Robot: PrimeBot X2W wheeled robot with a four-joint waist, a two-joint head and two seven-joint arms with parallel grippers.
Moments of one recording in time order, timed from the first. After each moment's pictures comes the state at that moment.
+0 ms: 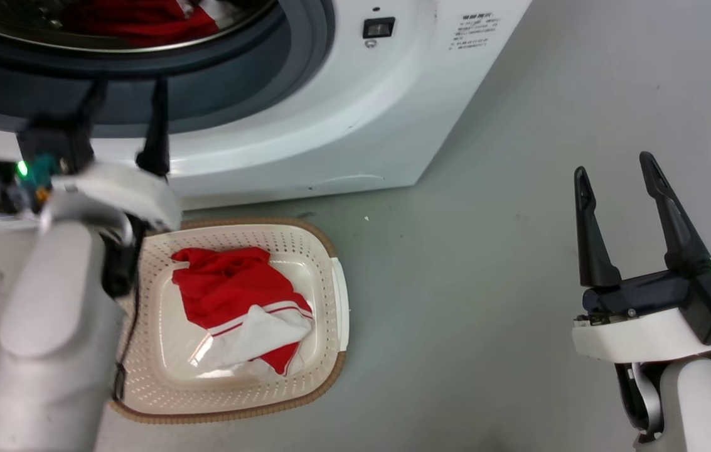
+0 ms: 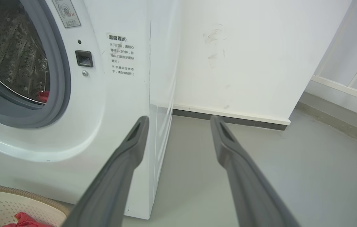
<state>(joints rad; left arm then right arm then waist) -0.65 0.28 -0.13 0.48 -0.27 -0.06 -0.22 -0.20 -0.05 0.03 -0.07 -0.04 0.13 -0.26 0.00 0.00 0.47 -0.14</state>
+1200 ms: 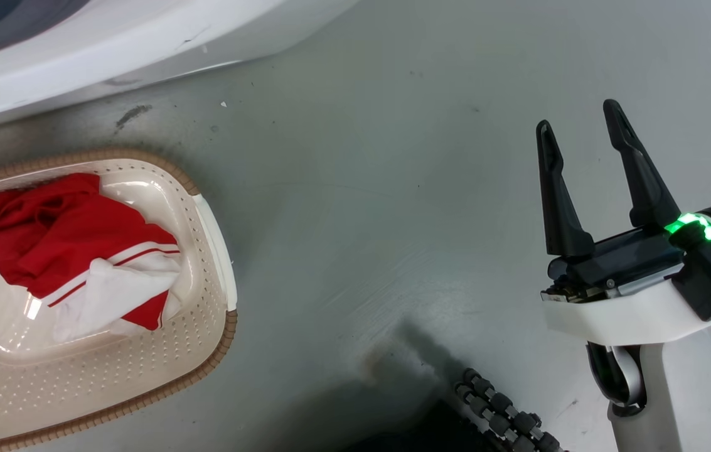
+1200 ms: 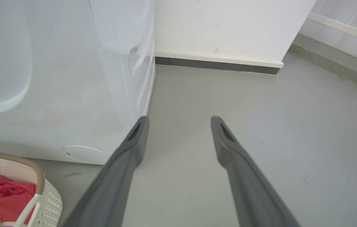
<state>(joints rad) -1.54 0.62 -0.26 0.87 -0.29 -0.12 0.80 -0.31 -0.05 0.15 -0.11 0.11 0.13 -0.26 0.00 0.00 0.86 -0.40</state>
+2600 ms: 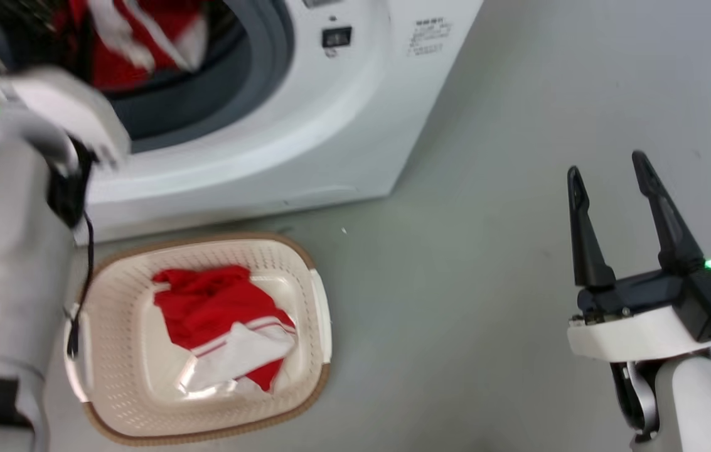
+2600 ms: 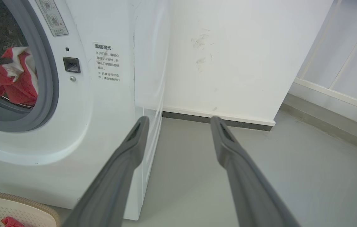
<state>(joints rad) -1.06 0.40 -0.33 0.96 -0.44 -0.13 -0.21 -0.22 -0.05 0.04 -0.06 -0.04 0.13 -0.26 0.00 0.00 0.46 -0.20</state>
